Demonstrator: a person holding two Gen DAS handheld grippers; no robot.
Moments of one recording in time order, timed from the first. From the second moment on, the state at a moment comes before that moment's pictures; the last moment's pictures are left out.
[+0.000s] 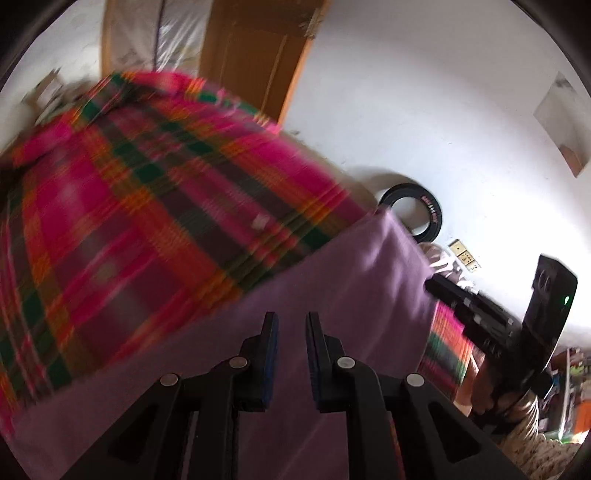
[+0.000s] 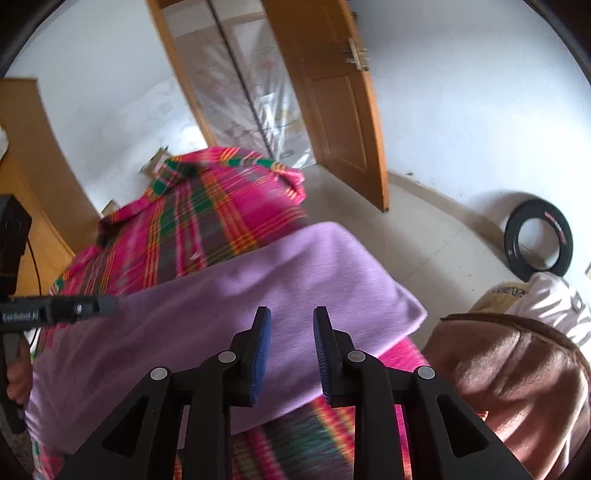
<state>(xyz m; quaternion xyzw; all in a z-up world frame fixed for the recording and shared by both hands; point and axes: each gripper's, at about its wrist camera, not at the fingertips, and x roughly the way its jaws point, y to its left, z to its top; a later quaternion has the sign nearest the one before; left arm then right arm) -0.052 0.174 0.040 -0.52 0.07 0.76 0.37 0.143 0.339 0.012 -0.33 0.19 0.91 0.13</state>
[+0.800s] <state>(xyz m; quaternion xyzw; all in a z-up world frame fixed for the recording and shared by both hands) -0.096 0.107 0.003 -0.54 0.00 0.77 0.33 0.109 0.219 0.009 -0.38 0.08 0.92 0.02</state>
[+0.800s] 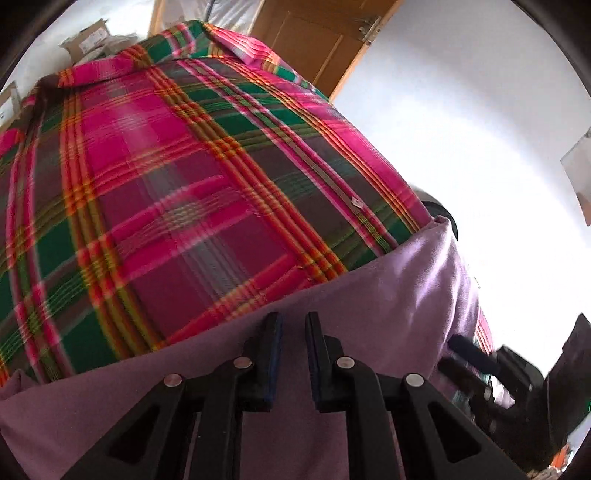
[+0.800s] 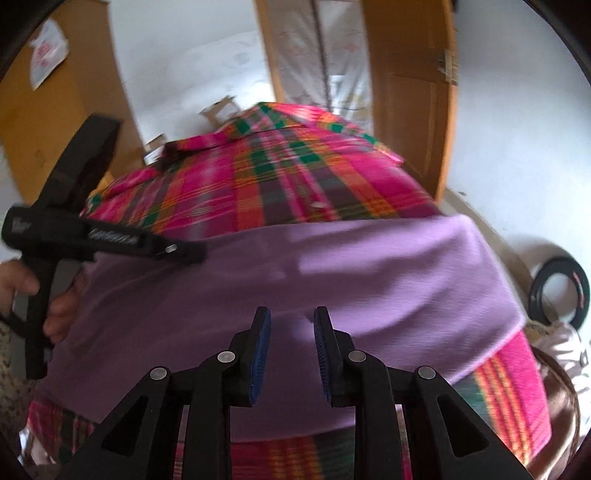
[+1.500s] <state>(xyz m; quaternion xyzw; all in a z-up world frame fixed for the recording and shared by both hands) -0.047 -0.114 0.024 -0.49 -0.12 0.85 0.13 0.058 0.134 -0.011 -0.42 0.00 0.90 -0.07</state>
